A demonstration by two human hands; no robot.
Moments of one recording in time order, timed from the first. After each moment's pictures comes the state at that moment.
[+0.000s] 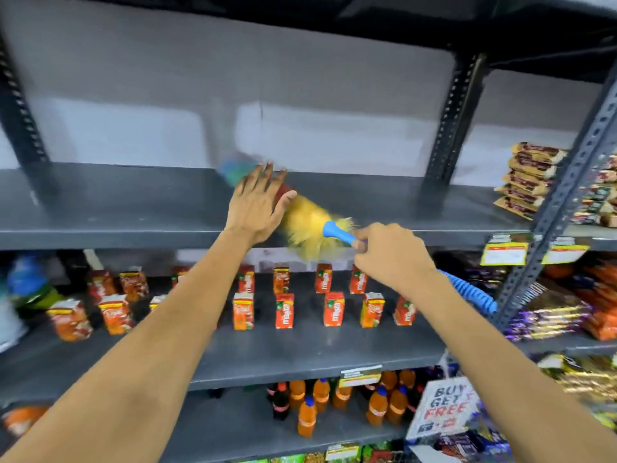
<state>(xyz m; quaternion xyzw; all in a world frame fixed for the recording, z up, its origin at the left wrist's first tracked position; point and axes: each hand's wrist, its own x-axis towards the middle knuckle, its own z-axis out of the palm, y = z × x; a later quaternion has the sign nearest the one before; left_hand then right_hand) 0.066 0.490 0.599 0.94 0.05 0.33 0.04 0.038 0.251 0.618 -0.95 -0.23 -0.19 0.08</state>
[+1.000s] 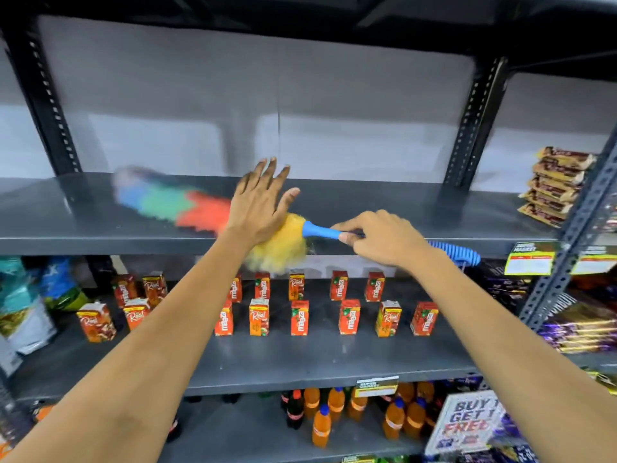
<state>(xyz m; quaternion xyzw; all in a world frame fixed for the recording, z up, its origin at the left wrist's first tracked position) 0.048 0.503 0.618 0.93 0.06 0.35 0.03 0.068 0.276 0.640 -0.91 -0.37 -0.13 0.10</state>
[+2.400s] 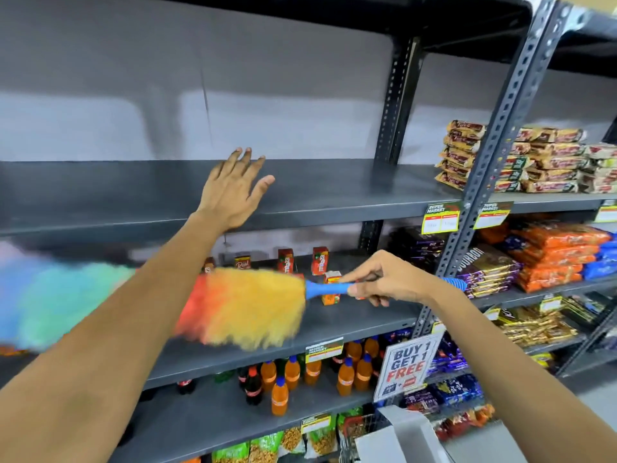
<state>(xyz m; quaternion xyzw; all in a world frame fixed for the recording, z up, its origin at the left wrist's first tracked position) 0.068 0.439 0.611 0.95 -0.01 0.30 0.02 0.045 0.136 0.570 -0.86 -0.36 0.15 0.34</state>
